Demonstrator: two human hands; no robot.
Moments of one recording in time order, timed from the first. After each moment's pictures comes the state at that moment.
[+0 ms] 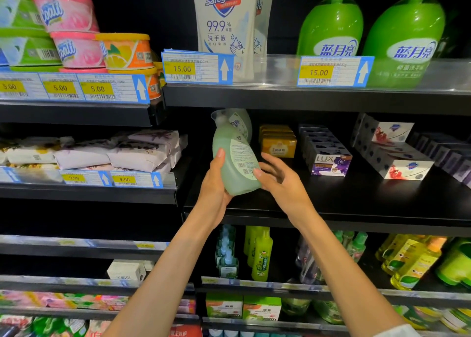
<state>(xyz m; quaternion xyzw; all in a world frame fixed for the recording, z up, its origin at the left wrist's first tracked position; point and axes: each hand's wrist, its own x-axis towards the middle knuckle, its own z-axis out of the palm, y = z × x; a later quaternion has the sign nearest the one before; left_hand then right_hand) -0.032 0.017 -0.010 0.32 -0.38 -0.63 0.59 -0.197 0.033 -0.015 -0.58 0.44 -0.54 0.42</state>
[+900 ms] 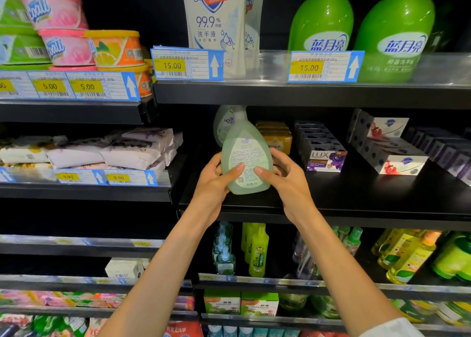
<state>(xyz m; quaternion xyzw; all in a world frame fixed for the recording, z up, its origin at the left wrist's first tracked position) -0.028 0.017 -0.017 0.33 -0.52 -0.57 0.55 -0.208 0.033 -0.018 -0.53 0.41 -0.61 0.42</state>
